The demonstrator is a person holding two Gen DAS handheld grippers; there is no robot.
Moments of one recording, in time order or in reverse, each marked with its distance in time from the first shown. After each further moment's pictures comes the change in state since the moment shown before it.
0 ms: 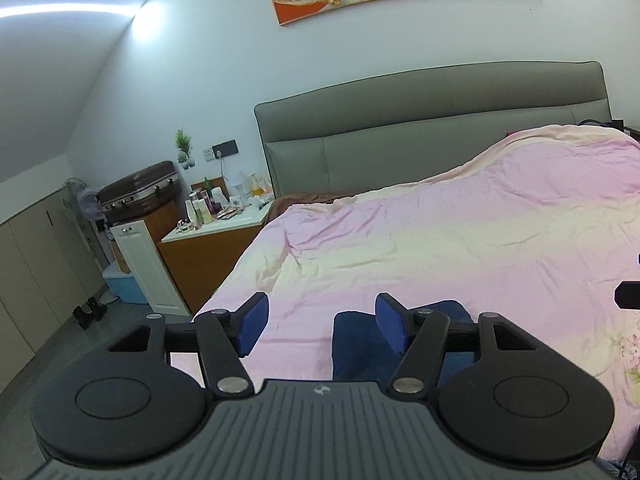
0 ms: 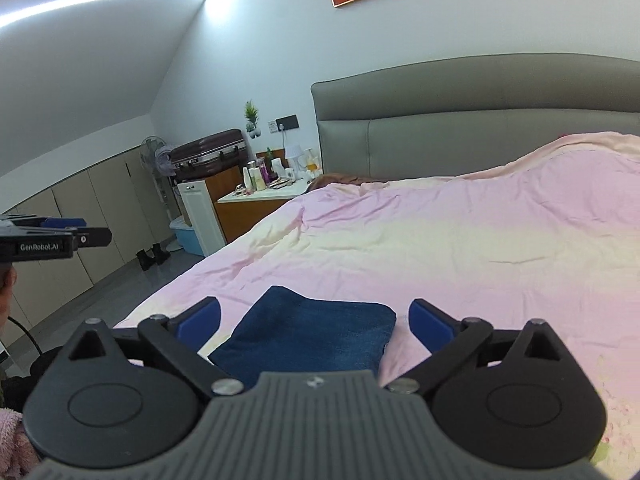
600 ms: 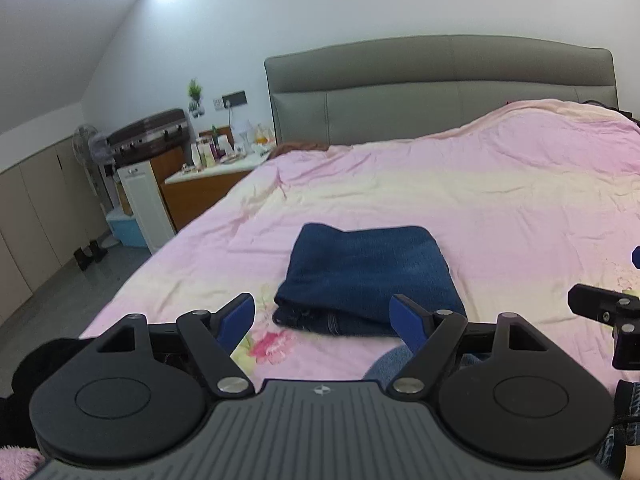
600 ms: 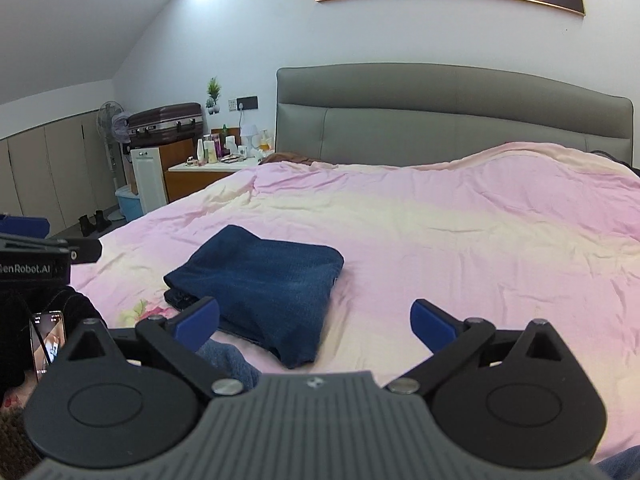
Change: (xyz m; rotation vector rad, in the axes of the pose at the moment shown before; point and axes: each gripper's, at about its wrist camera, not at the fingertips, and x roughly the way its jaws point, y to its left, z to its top) left arm -0.028 -0.062 -0.092 -0.106 0.117 0.015; right arm -0.038 0.036 -0.108 -0.104 0.022 -0.196
